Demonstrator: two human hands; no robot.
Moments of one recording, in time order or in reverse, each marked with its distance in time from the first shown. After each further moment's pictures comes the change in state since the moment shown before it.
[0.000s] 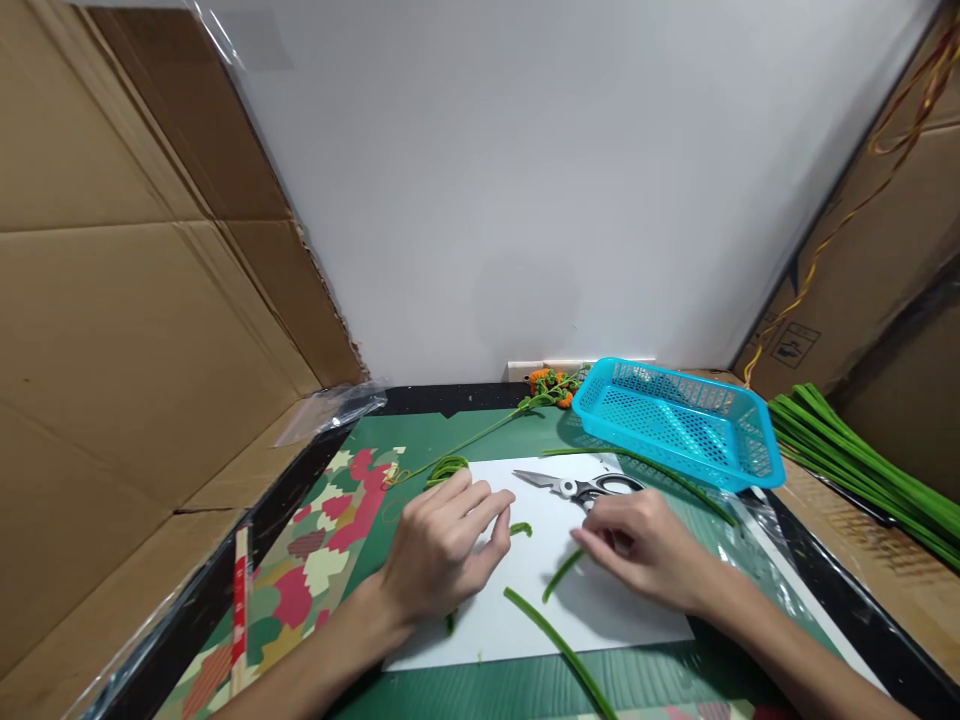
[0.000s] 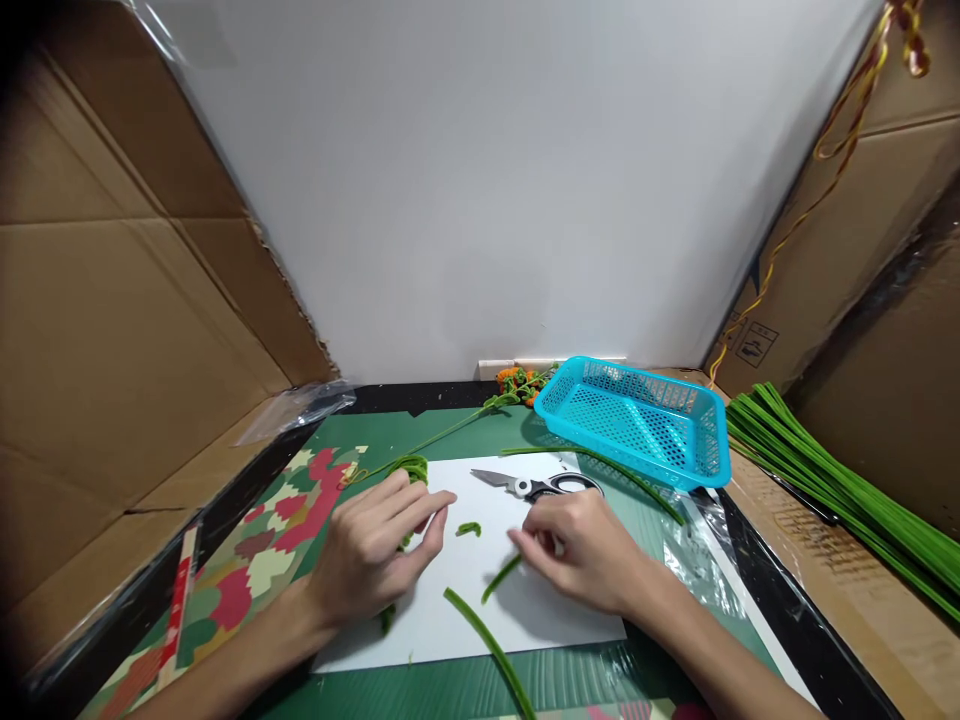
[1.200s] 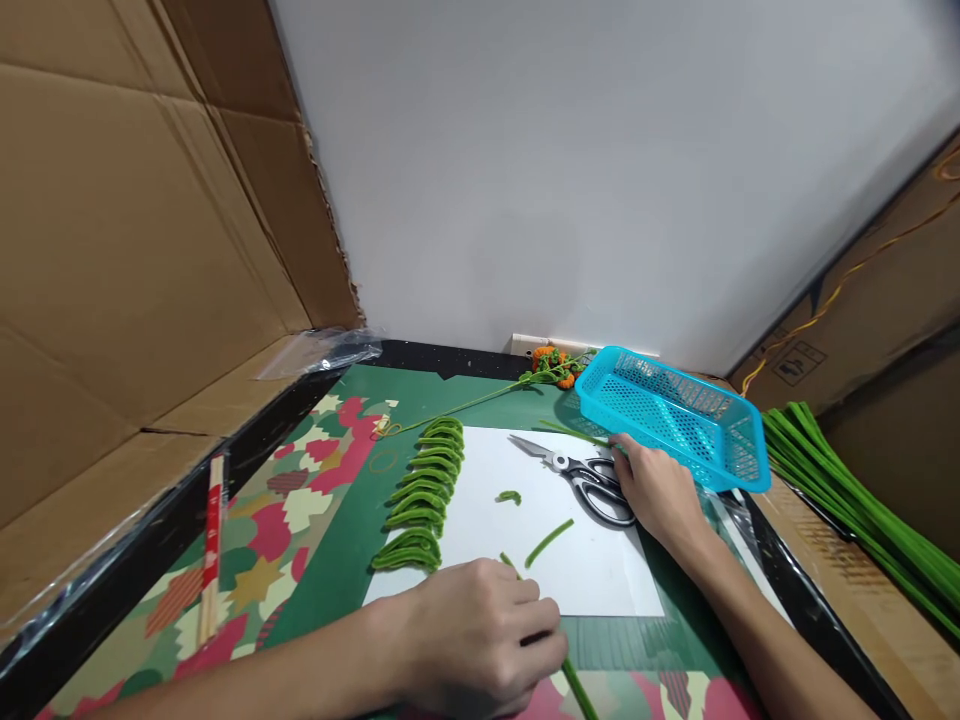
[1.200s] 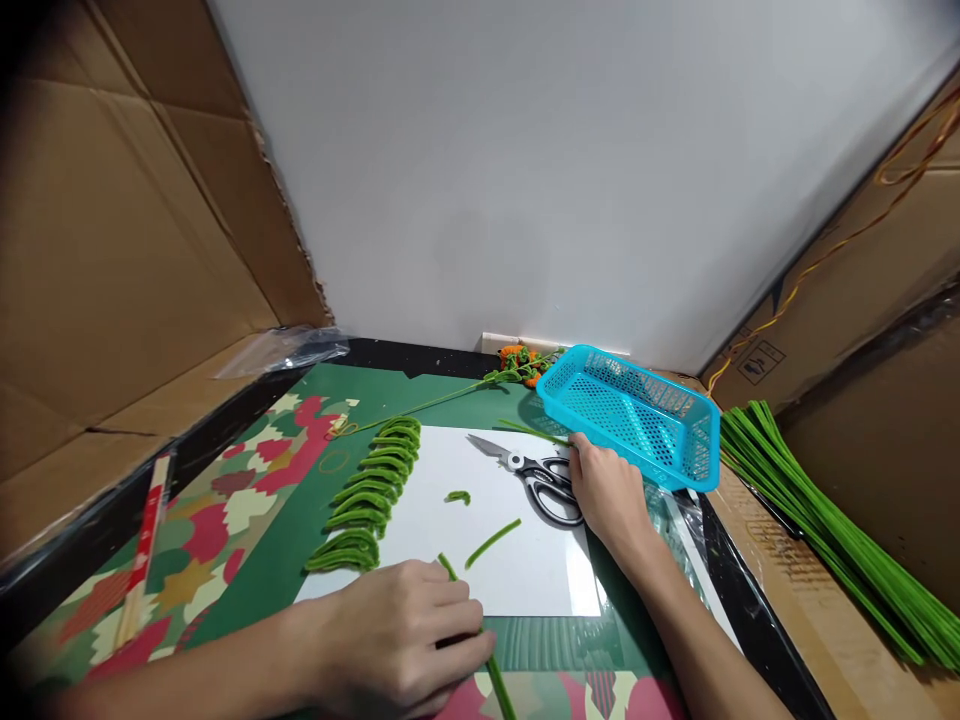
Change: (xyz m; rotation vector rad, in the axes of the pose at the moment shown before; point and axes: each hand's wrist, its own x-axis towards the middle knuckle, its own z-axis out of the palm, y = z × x) left_hand -0.031 0.060 0.021 -0.289 -0.323 0.486; right_hand 0.010 0.044 -0.011 -0.701 -0.213 0.744
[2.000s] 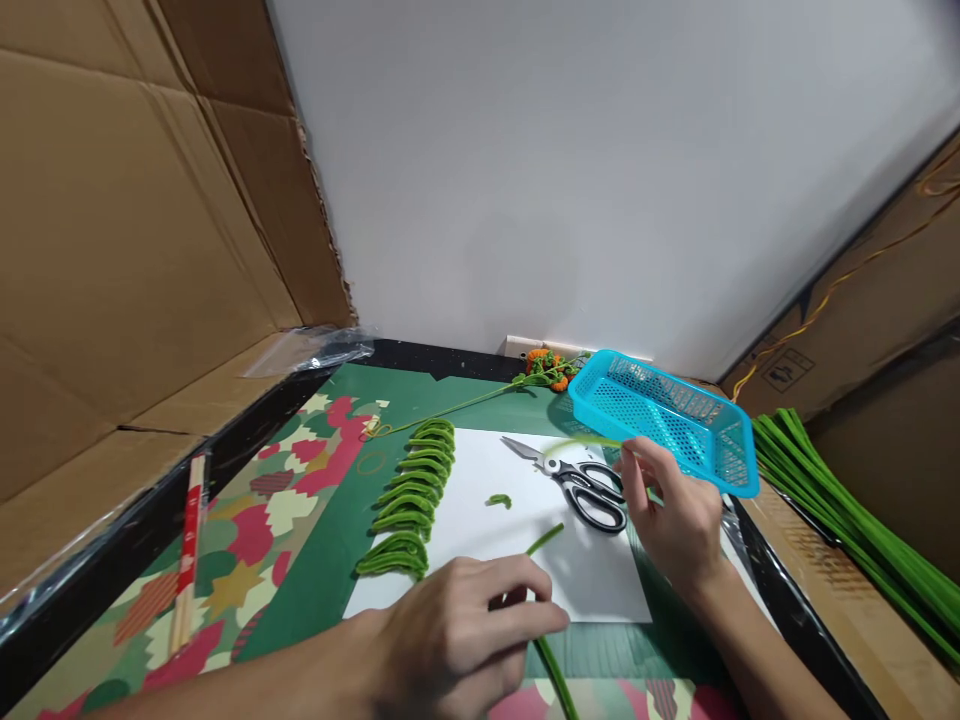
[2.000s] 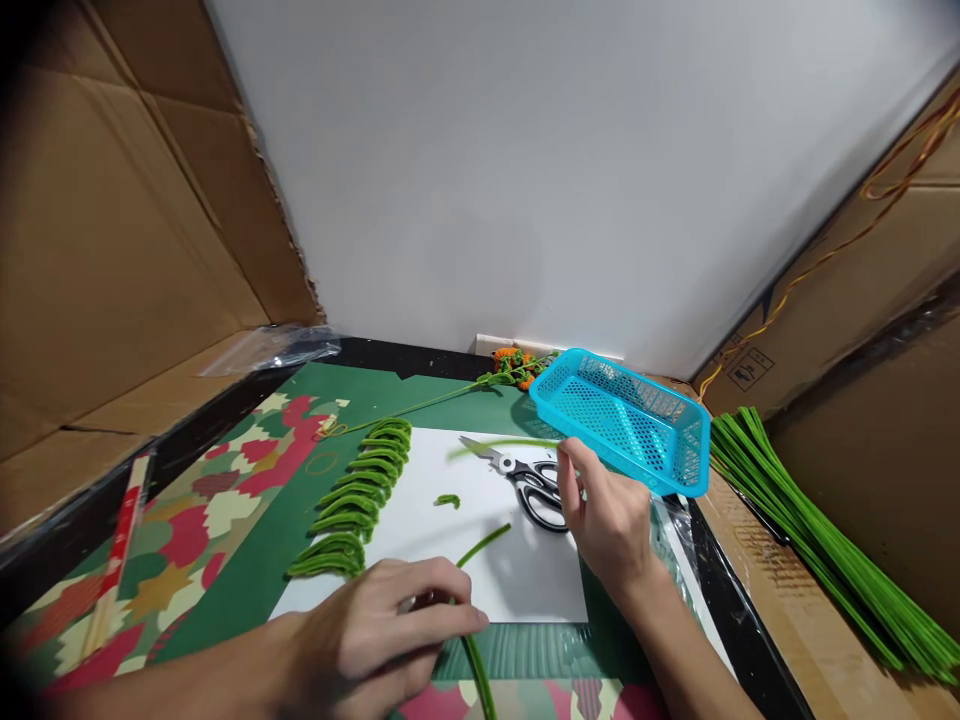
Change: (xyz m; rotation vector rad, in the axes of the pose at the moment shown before) left_hand -0.001 -0.001 -0.010 -0.365 0.329 -0.183; right_hand -0.027 0.003 -0.013 0.244 1.002 -0.531
